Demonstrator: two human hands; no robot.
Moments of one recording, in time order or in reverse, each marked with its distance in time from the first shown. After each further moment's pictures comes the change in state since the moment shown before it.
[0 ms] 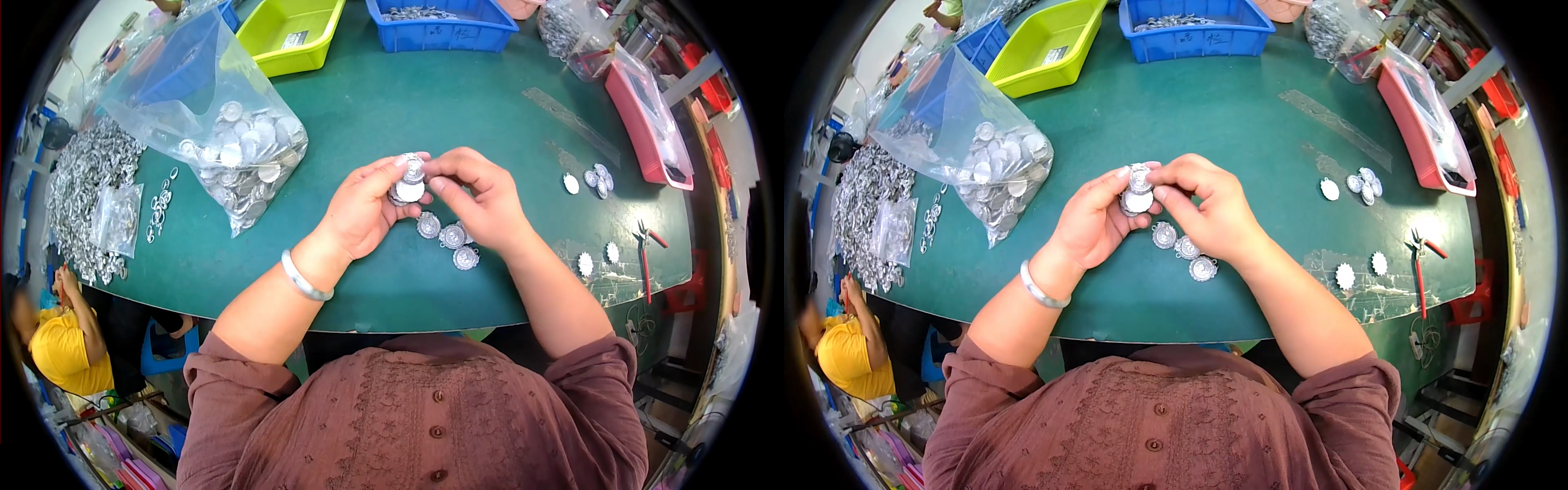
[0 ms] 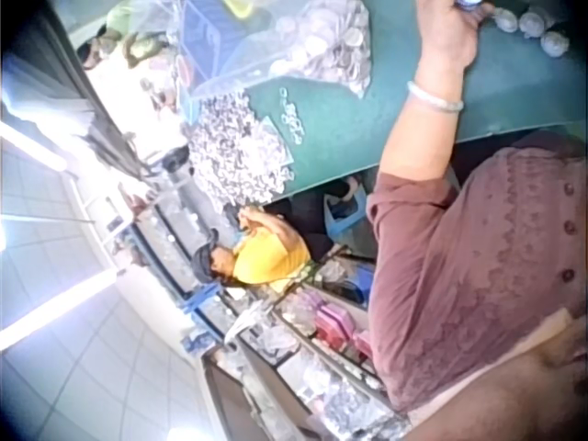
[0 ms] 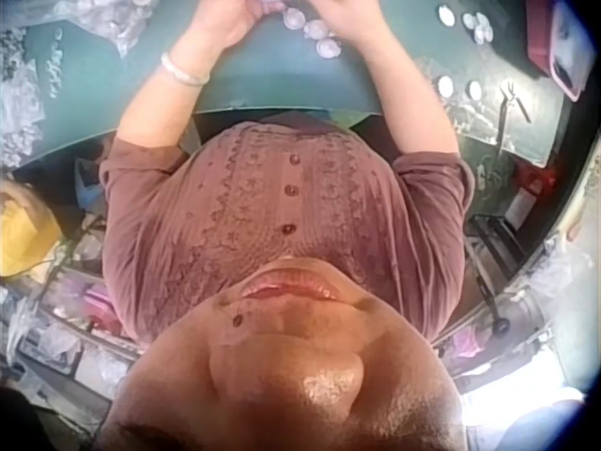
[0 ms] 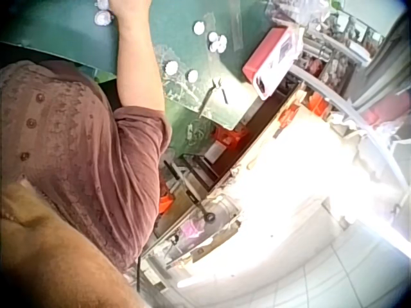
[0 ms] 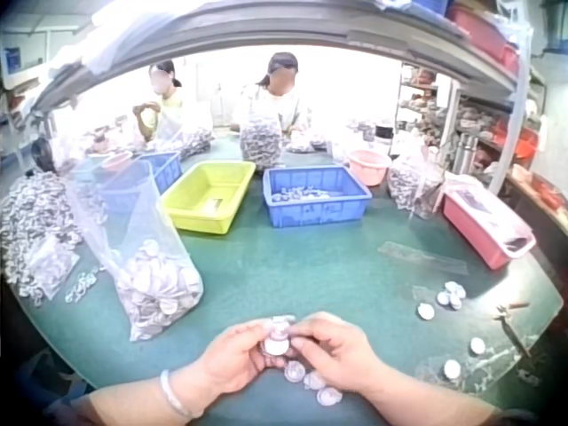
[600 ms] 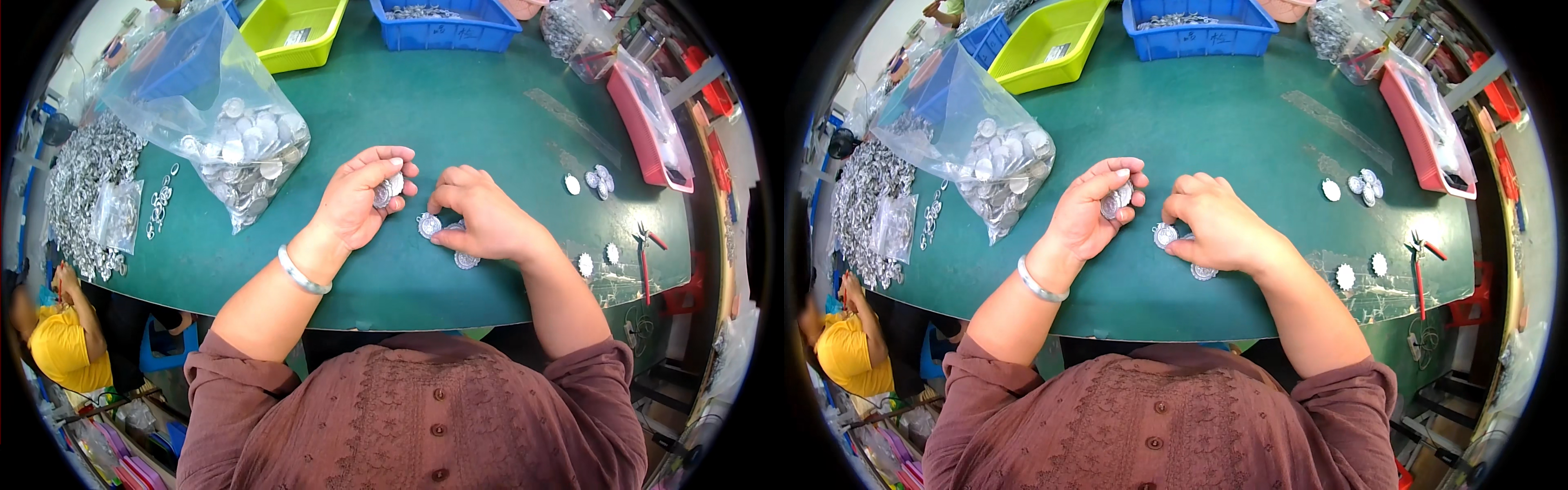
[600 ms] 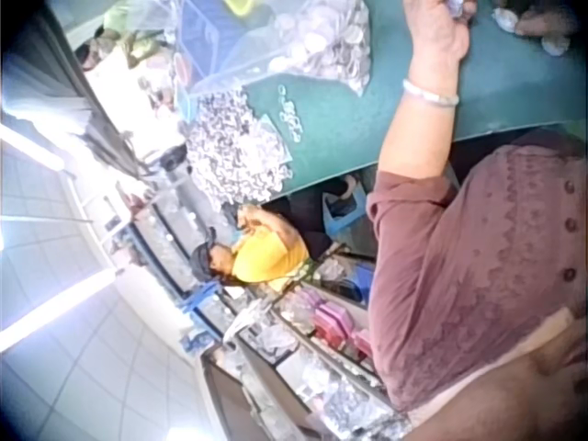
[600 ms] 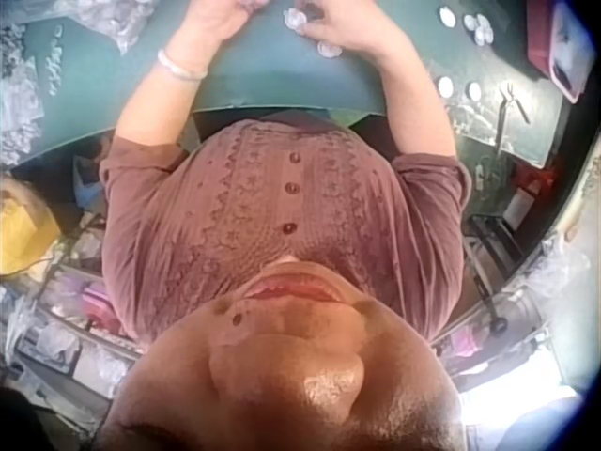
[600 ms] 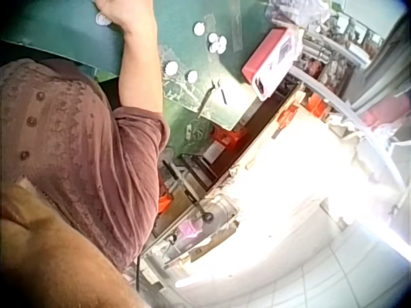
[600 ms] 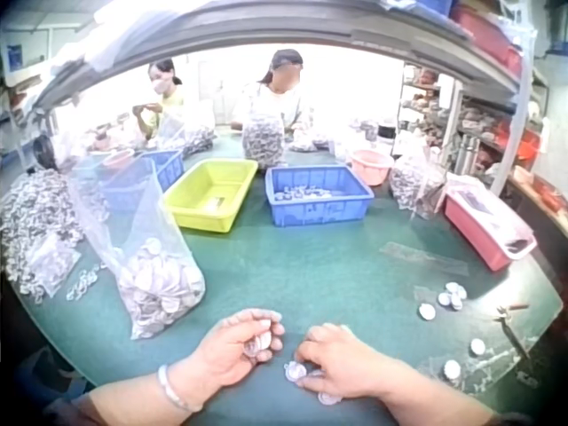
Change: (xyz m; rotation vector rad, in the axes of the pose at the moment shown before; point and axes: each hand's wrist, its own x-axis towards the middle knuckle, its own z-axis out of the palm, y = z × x) left_hand -0.001 0.009 -0.002 -0.043 0.153 0.011; right_hand -0.001 -0.013 -0.018 -0.648 -0.531 -0.006
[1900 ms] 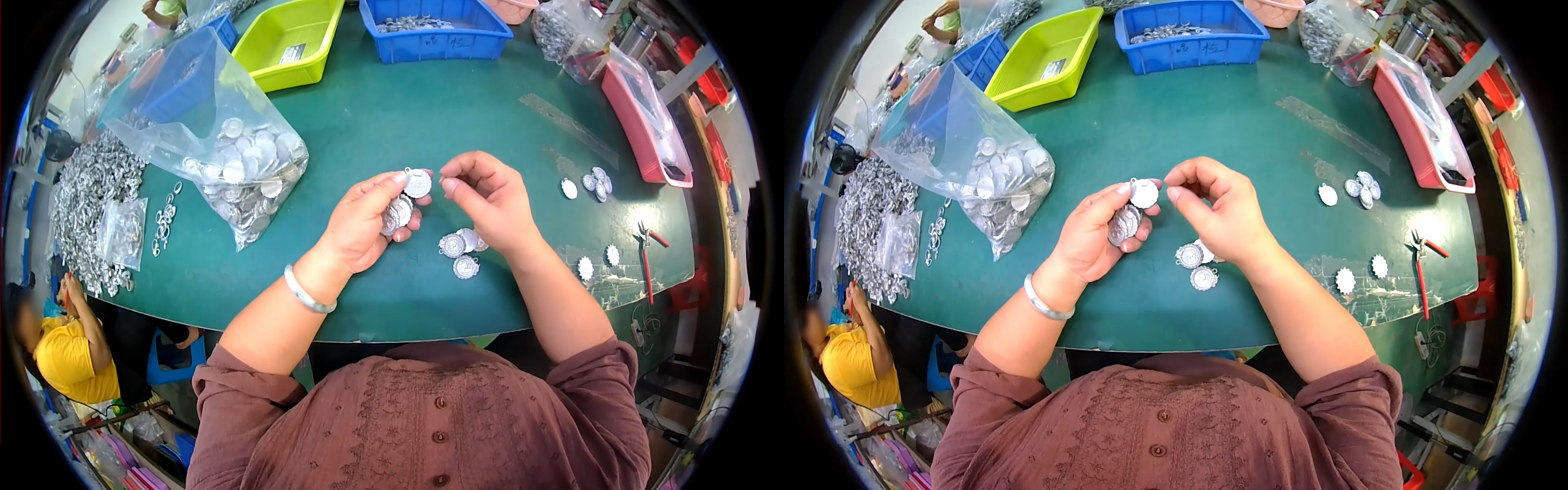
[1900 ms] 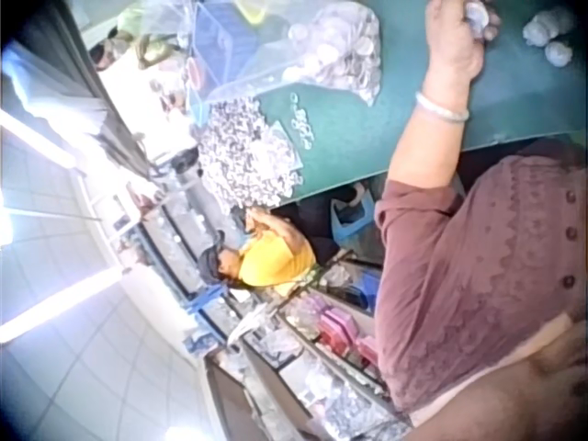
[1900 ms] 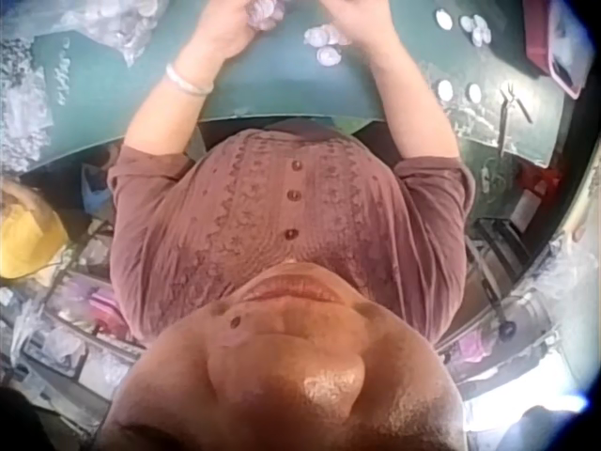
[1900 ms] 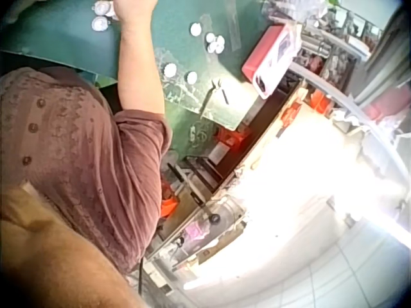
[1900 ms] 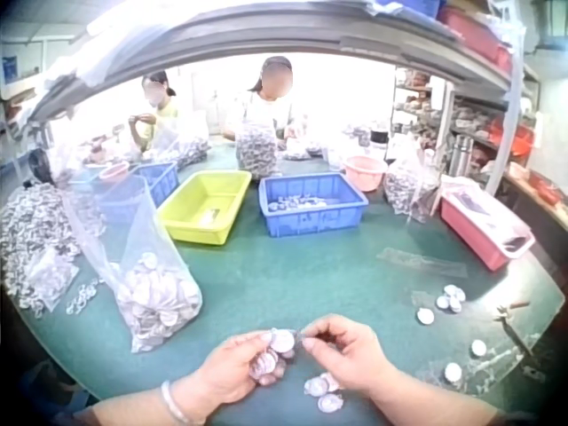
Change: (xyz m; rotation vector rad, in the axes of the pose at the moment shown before) left_hand -0.005 -0.004 0.010 0.119 -0.092 -0.041; right_hand 0.008 0.009 0.014 0.882 0.541 0.139
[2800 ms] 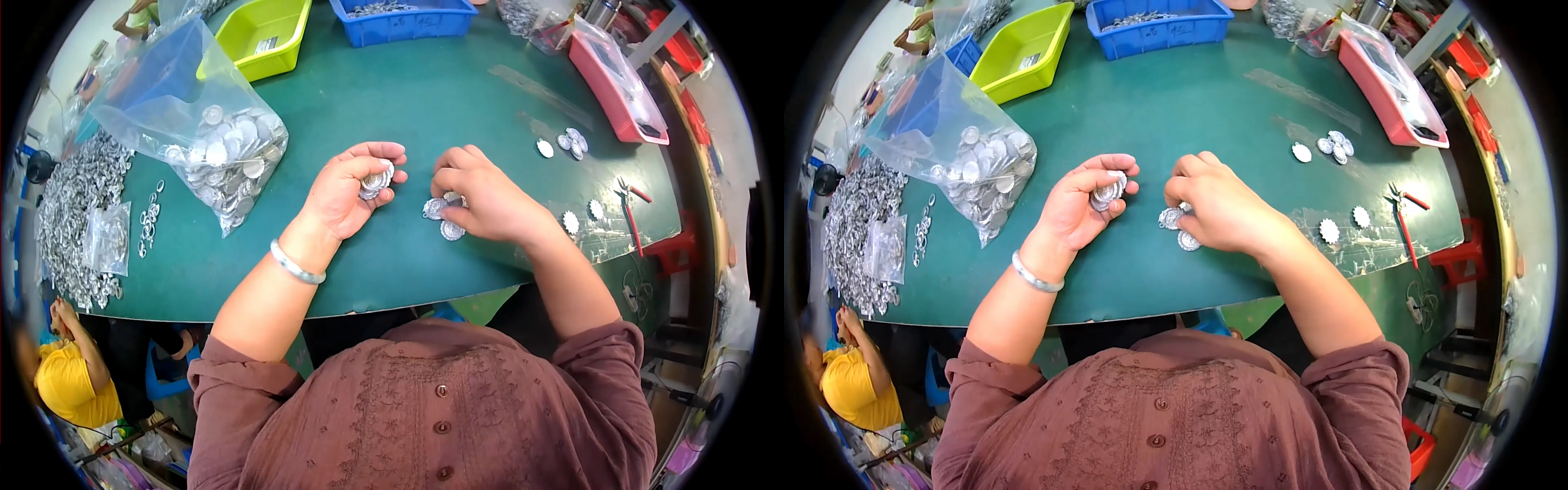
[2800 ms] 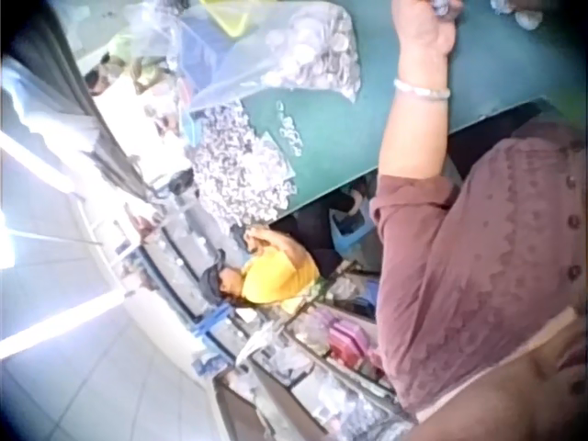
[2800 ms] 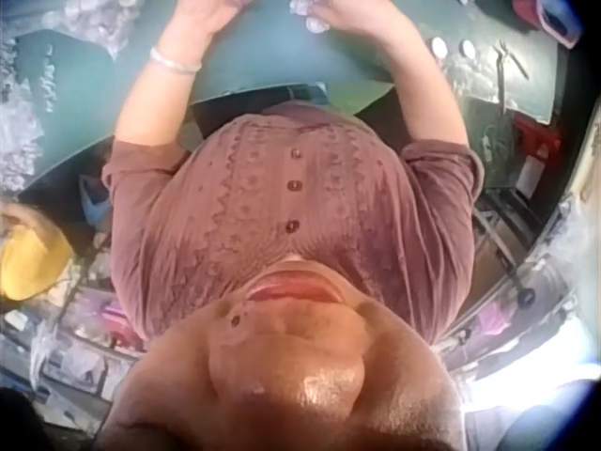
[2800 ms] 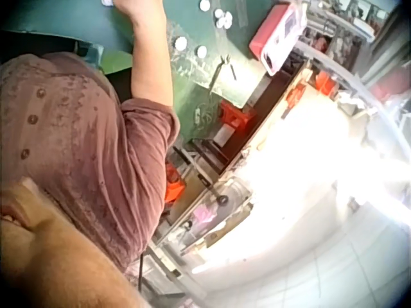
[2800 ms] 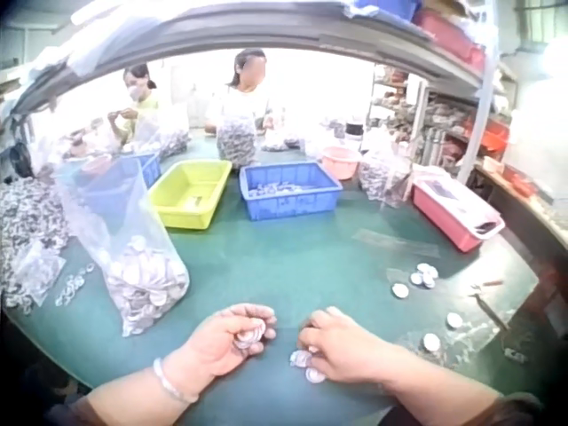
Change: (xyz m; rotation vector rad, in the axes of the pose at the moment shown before) left_hand 0.000 0.001 -0.007 -0.071 0.003 -0.062; right_hand -0.032 -0.036 -0.010 -0.981 -0.394 -0.098
